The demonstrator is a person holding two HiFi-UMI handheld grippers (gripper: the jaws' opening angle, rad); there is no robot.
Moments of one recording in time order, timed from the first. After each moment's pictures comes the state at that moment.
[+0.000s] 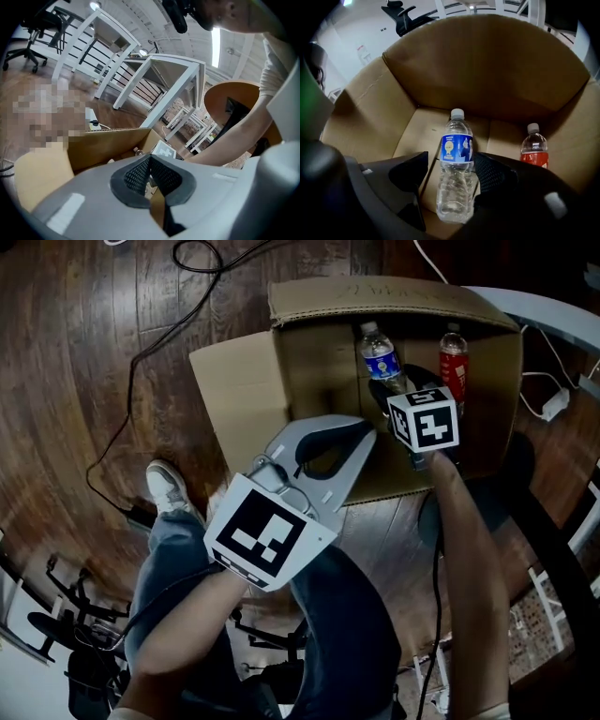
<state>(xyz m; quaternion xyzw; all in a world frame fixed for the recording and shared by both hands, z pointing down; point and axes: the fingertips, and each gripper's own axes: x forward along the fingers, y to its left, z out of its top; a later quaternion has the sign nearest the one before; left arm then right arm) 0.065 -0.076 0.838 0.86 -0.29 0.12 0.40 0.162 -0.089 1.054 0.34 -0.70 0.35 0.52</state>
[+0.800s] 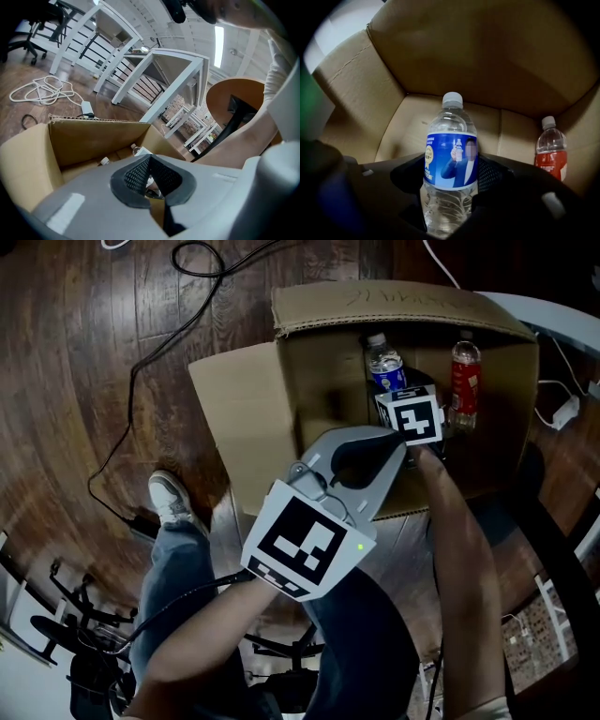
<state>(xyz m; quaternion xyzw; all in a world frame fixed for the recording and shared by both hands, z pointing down) 0.096 -0.080 0.863 0.86 -0.28 0.12 0.41 0.149 -0.091 1.103 0.35 -0.68 0.35 0.55</state>
